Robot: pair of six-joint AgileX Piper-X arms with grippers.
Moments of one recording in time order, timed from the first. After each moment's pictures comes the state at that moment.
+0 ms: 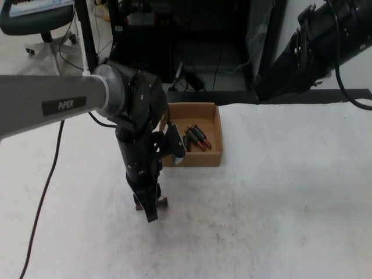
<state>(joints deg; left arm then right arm) -26.8 110.3 -76.2 54.5 2.8 45.9 16.2 83.2 -84.3 65.2 -32.7 -29.5</state>
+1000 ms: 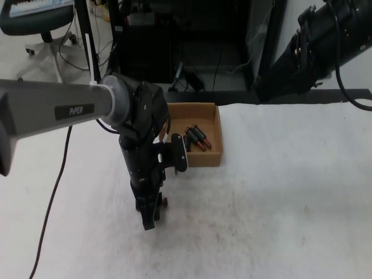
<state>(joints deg) -27.3 113.5 -76.4 52.4 6.1 56.2 16.2 83.2 -84.3 65.6 -32.7 -29.5</state>
